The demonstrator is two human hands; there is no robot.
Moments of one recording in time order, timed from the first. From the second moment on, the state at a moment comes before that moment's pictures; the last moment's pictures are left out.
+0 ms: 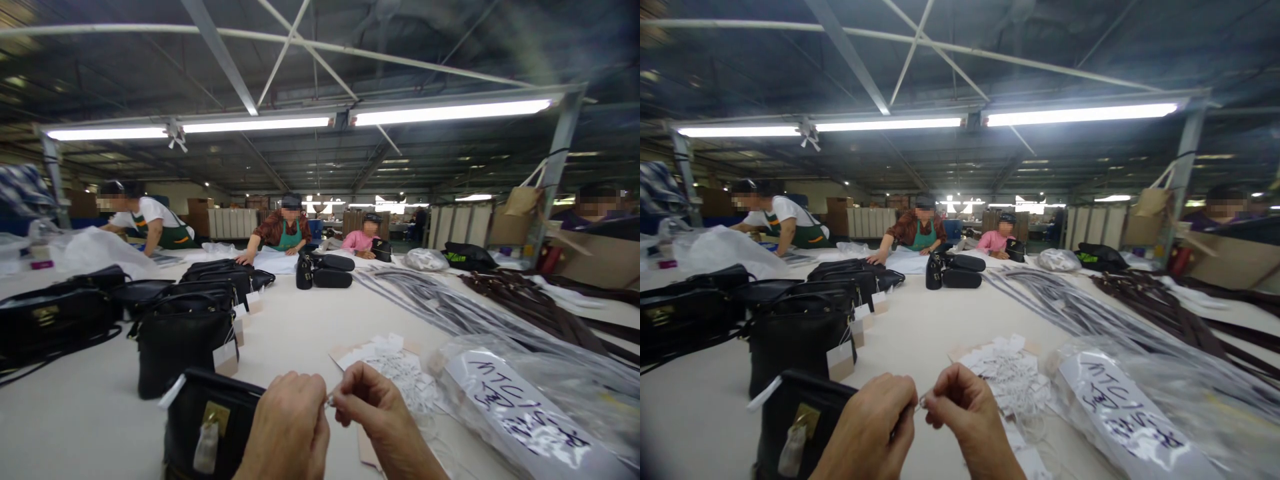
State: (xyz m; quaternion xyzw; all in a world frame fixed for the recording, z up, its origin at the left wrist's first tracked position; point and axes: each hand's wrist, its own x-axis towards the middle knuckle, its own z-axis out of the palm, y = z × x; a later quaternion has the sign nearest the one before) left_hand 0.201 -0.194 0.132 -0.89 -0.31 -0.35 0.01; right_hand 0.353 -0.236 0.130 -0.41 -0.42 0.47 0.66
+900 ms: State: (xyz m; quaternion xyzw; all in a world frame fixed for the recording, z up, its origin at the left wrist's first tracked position) left_hand 0.197 -0.196 0.152 -0.91 -0.33 -0.23 0.00; right_hand 0.356 -0.237 0.124 -0.51 -0.62 0.30 0.52
